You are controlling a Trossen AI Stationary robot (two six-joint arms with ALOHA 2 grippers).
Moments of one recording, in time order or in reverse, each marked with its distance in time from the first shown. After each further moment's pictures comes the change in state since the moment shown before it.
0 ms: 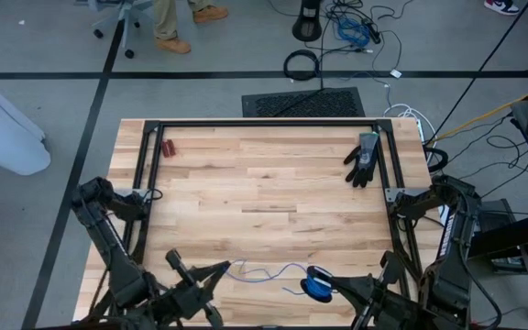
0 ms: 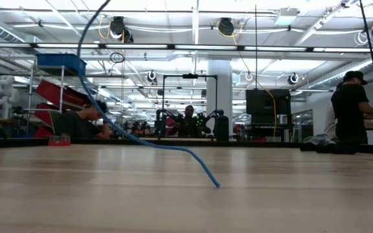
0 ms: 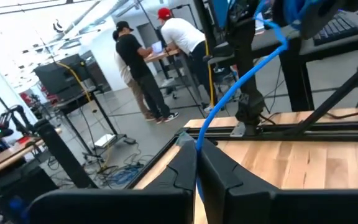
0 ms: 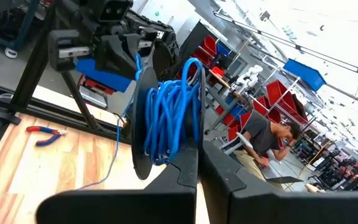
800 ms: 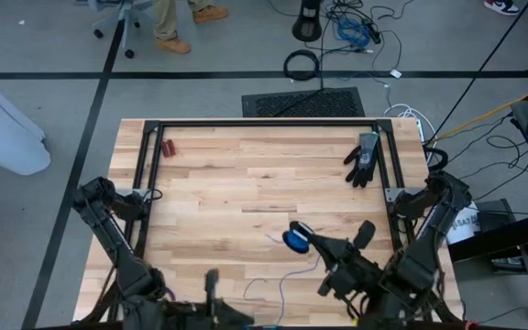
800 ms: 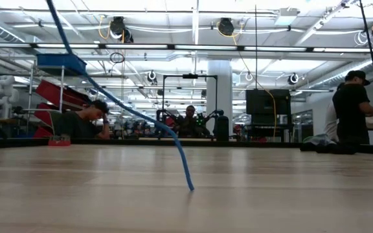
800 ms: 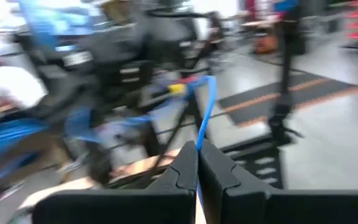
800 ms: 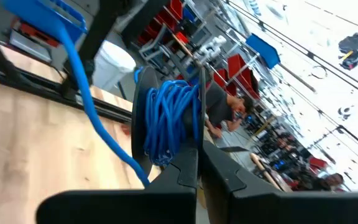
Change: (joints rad) left arm 0.058 0.019 0.000 0.198 0.792 0.113; right arm -0.215 0.000 0.000 -0.464 0.003 0.319
